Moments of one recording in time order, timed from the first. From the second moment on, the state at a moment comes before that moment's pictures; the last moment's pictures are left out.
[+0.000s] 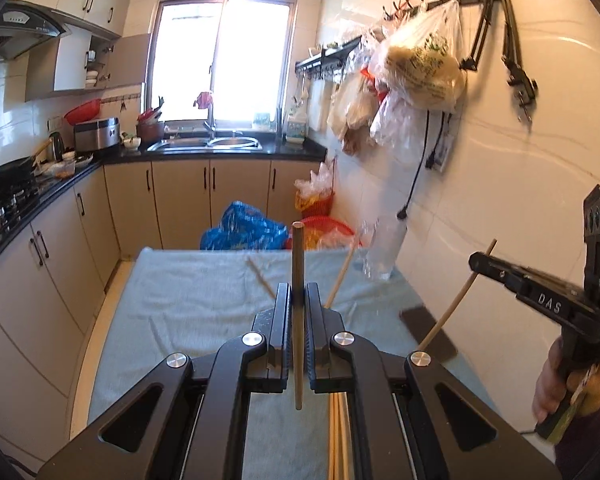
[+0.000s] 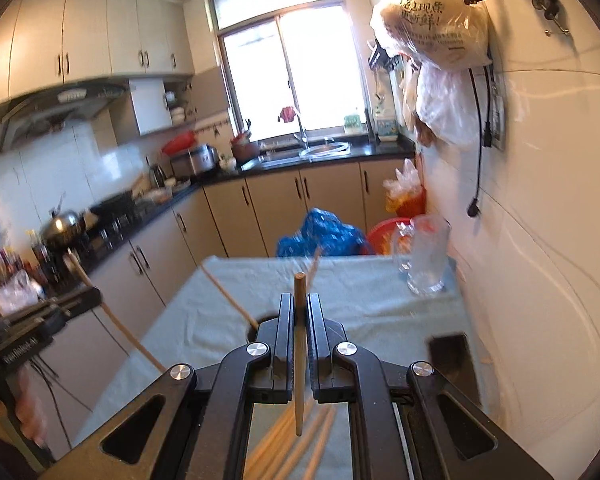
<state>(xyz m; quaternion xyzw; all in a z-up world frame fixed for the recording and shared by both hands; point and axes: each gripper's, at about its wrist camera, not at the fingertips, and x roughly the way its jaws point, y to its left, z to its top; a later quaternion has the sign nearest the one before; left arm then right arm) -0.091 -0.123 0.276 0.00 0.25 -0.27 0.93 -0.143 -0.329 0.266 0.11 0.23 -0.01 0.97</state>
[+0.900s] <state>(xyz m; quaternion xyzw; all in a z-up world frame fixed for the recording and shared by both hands) 0.033 -0.180 0.221 -0.02 0.33 -0.23 0.92 0.005 -0.360 0.188 0.20 0.30 -0.02 0.93</state>
